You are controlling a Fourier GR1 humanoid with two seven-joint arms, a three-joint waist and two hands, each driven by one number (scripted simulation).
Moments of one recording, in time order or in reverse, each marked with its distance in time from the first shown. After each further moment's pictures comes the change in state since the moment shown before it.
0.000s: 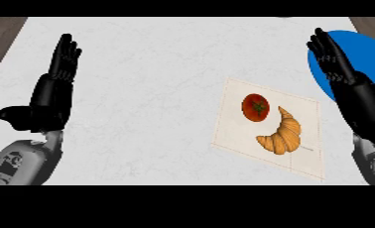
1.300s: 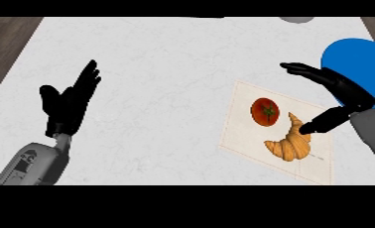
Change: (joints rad) left arm 0.021 -0.028 -0.020 0.208 0.093 -0.177 0.162; right arm -0.261 -0.092 0.136 0.727 0.281 0.352 -0.779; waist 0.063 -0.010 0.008
